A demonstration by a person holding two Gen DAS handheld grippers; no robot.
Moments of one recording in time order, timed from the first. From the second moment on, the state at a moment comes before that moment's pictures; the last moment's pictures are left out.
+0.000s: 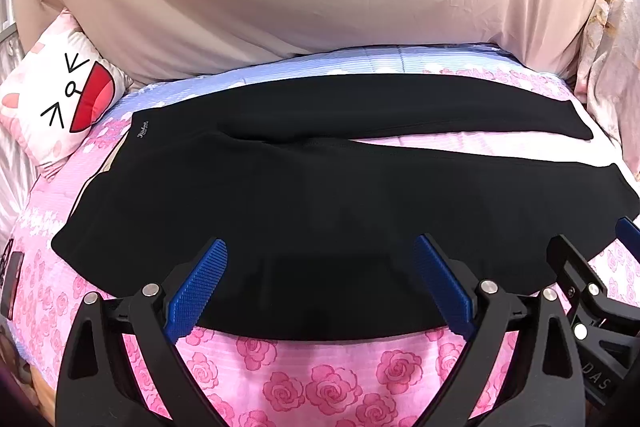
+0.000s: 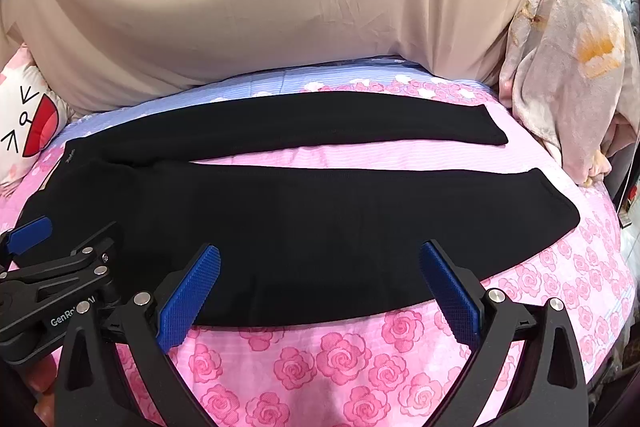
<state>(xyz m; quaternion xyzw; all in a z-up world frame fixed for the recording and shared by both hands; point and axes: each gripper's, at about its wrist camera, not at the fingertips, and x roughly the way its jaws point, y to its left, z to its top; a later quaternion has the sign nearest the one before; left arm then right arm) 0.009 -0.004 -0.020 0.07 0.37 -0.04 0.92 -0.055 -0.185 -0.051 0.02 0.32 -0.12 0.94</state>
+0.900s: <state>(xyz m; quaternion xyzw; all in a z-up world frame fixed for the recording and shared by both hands) 0.008 0.000 -0.015 0.07 0.37 -0.03 0.92 -0.055 -0.180 -0.049 0.02 0.31 -0.11 0.94</state>
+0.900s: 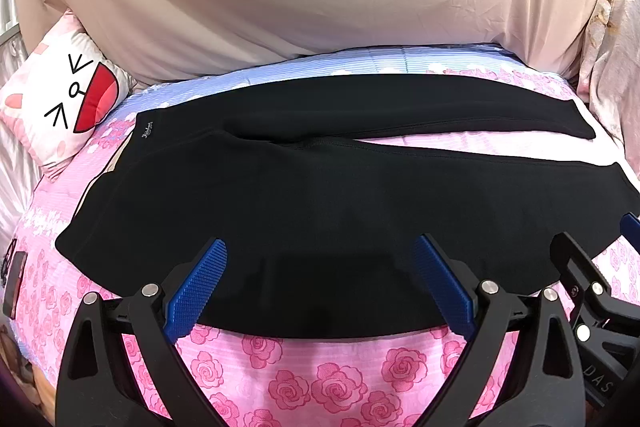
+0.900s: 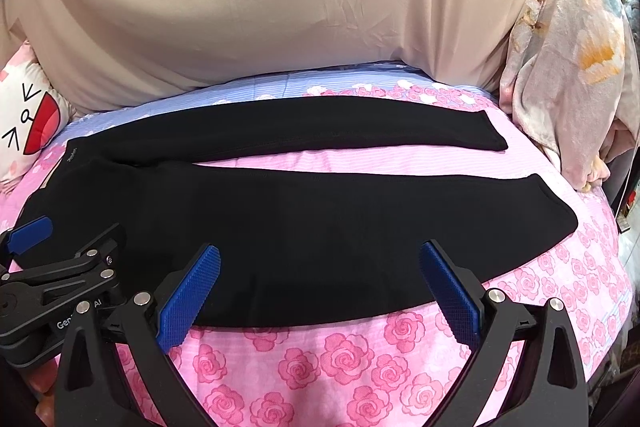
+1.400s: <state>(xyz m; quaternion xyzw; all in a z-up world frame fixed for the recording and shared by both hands) 0.009 0.000 -0.013 0.07 0.37 -0.04 0.92 -0.056 -0.182 -0.048 0.02 0.32 -0.11 0.94</state>
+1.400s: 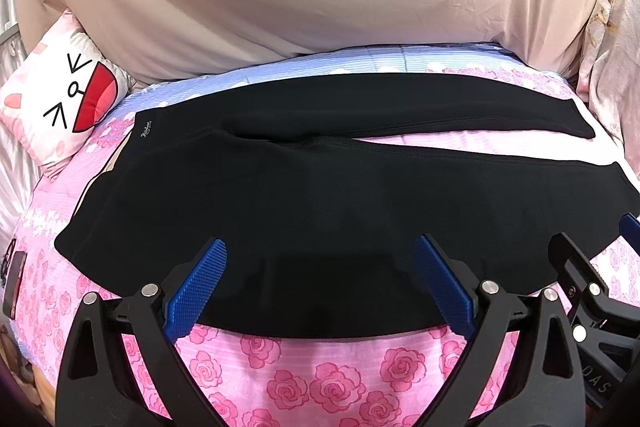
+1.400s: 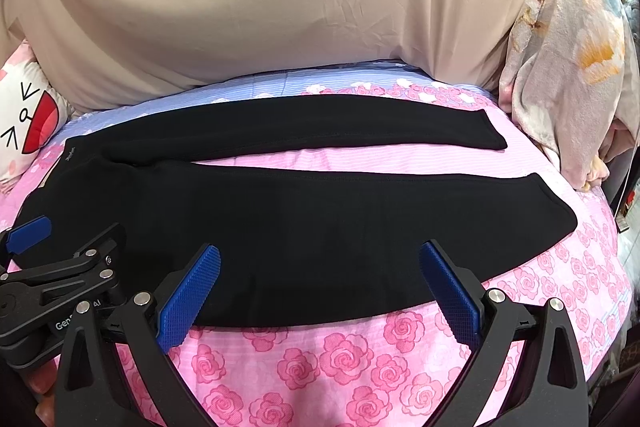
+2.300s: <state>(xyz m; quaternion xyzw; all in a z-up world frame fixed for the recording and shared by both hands) 0.015 -0.001 -0.015 0.07 0.38 -0.04 0.92 -0.057 -0.186 -0.050 0.01 0.32 -0.11 0.94</state>
